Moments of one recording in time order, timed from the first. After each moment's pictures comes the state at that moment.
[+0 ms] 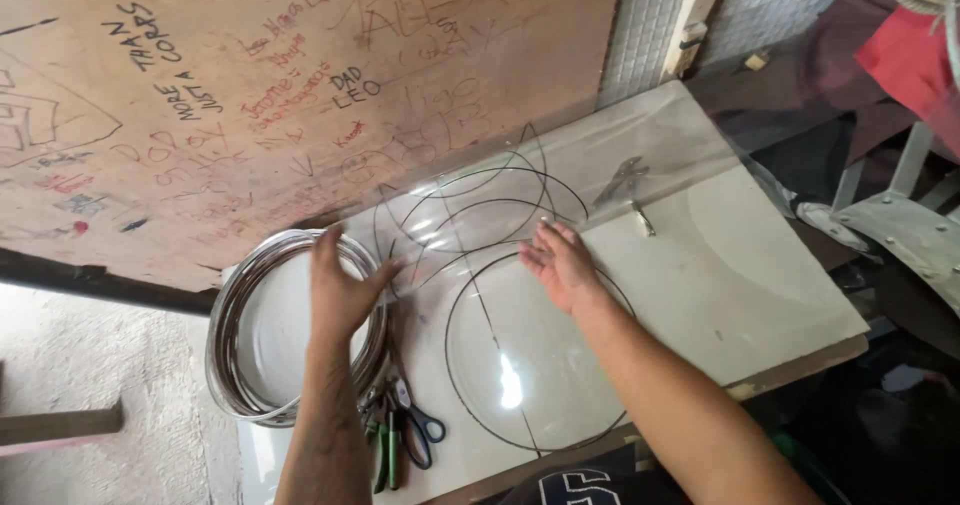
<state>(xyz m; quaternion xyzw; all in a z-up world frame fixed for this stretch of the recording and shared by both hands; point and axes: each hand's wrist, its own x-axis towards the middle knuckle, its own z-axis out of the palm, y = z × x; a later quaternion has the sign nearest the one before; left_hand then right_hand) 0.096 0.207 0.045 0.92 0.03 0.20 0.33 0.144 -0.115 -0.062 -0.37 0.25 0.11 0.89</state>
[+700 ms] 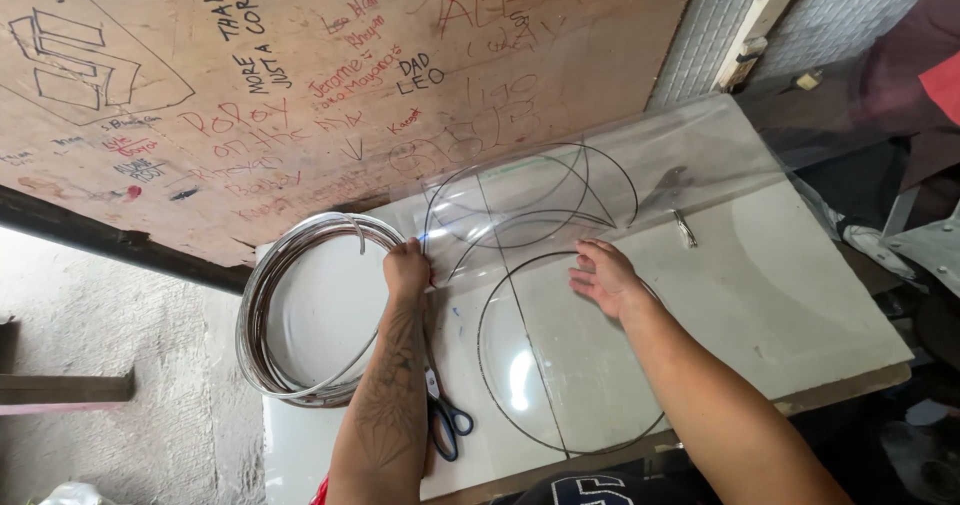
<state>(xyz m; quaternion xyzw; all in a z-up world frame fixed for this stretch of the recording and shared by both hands) 0.162 0.226 -0.119 0.82 0.31 0.04 0.48 0.141 -0.123 -0.090 -0.52 0.29 0.20 0.78</state>
